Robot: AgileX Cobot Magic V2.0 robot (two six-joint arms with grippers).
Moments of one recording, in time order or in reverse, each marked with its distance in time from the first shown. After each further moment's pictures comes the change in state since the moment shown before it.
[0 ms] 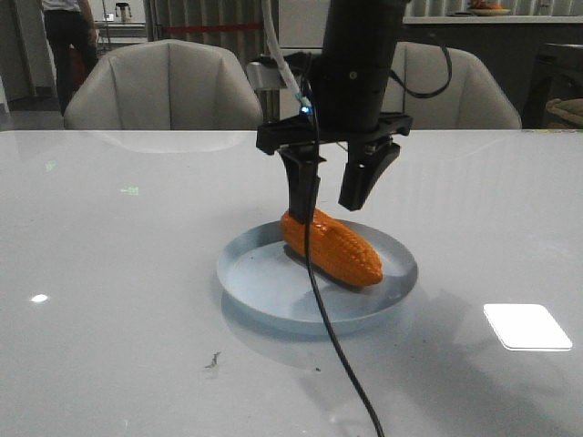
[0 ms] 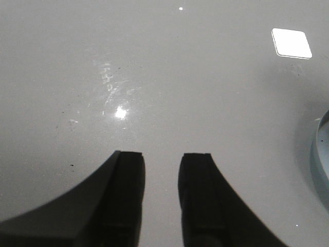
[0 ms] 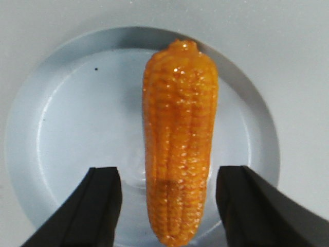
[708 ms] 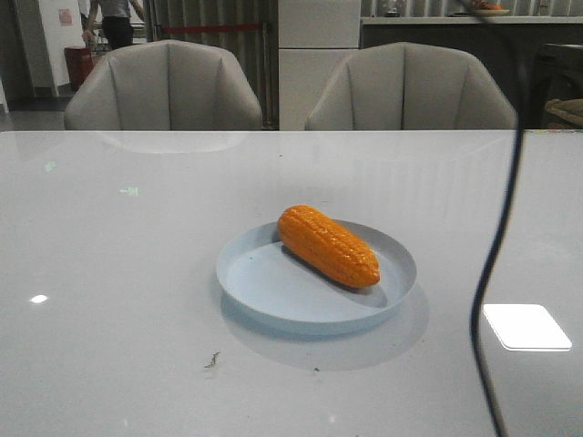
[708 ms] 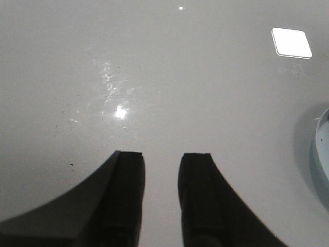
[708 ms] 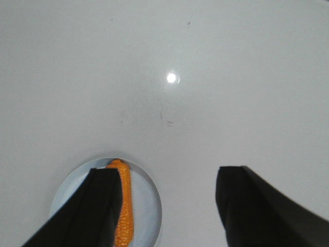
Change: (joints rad) left arm 0.000 0.000 0.000 0.000 0.001 0.000; right arm -0.177 -0.329 -0.321 0.000 0.097 0.037
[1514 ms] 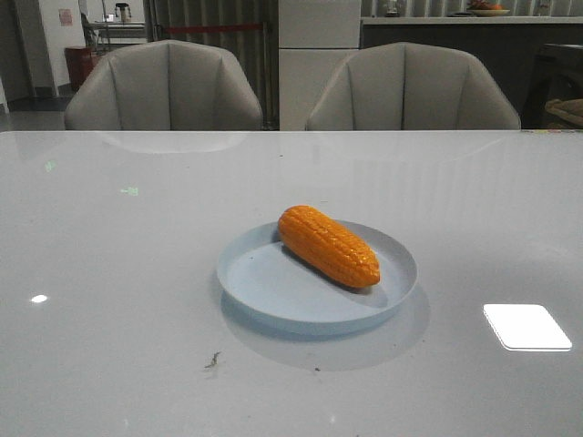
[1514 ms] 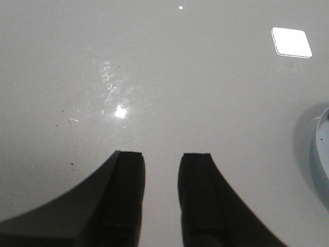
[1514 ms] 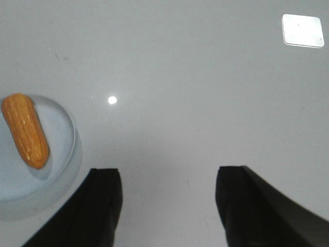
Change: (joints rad) left arm 0.000 0.000 0.000 0.000 0.001 0.000; right arm -0.310 -0.875 1.239 -0.019 -0.475 0.001
